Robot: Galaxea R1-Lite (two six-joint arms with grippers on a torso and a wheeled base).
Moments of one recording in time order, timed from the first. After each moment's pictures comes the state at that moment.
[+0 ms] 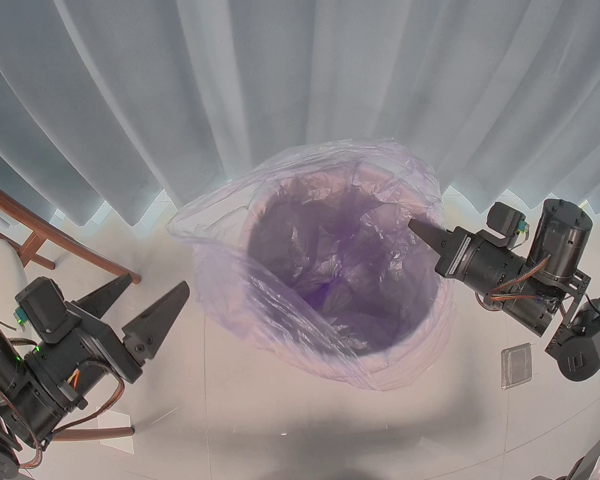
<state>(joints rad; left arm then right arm) -0.65 1.28 -0.19 -1.14 0.18 -0.27 0.54 1.70 -0.61 -1.06 0.05 0.48</state>
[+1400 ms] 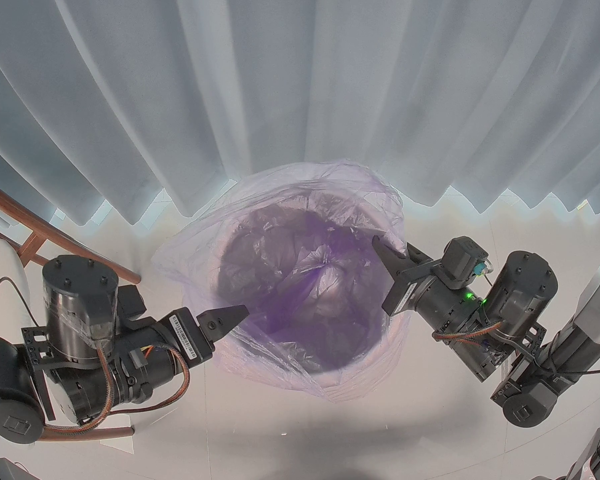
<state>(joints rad) -0.69 1.46 -0.52 -0.50 0.17 -0.88 0.71 1.94 -0.54 -1.54 -0.17 0.16</state>
